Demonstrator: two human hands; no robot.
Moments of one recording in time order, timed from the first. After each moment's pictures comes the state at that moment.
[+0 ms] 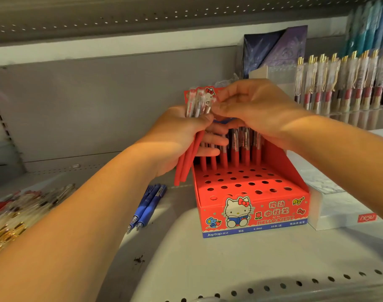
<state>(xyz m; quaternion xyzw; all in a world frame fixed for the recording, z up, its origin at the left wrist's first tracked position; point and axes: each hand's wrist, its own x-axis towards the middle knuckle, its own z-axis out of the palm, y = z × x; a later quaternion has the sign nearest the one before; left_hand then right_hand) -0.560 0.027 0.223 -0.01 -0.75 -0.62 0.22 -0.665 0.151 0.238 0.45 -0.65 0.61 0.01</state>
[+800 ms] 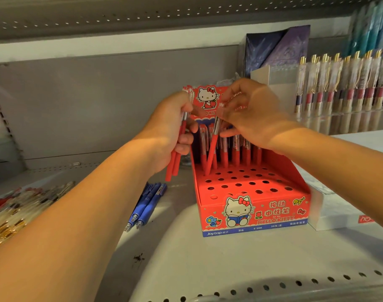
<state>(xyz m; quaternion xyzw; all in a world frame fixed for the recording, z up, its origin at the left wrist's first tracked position) -0.557 0.019 0.231 0.09 -0.72 -0.64 0.26 -0.676 0.138 0.226 0.44 -0.67 0.59 0.10</state>
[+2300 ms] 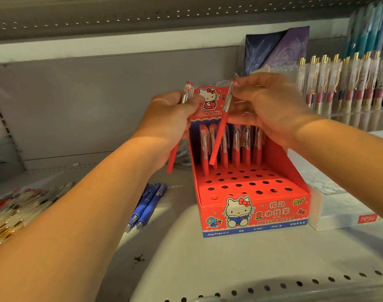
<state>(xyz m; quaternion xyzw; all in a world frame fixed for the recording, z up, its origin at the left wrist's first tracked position) -0.562 0.017 0.233 0.07 -0.75 -0.54 0.38 -0.673 0.151 0.241 0.37 -0.56 0.74 -0.03</state>
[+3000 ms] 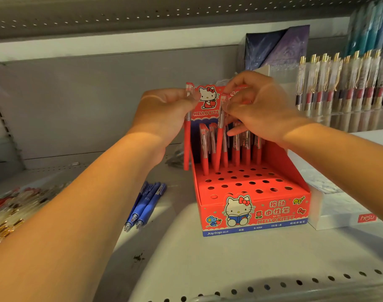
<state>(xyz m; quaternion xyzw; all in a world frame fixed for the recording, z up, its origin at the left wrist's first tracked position) -0.559 0.015 0.237 0.10 -0.75 -0.50 0.42 -0.681 0.148 0.231 0.46 -0.66 0.58 0.10</state>
